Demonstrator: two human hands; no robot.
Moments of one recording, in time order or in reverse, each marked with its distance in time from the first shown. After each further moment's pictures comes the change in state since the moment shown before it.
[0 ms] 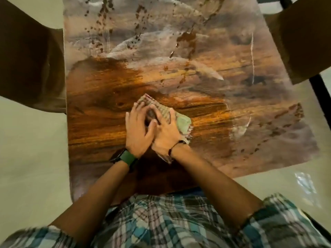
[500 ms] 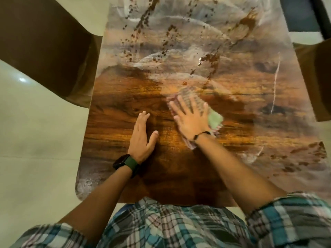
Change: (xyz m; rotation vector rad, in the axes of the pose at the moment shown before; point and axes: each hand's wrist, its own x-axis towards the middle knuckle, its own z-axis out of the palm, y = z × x) left_hand -0.010 -0.012 -0.002 -0.023 0.099 -0.122; right_hand 0.034 0.081 -0.019 0.413 0.058 -0.058
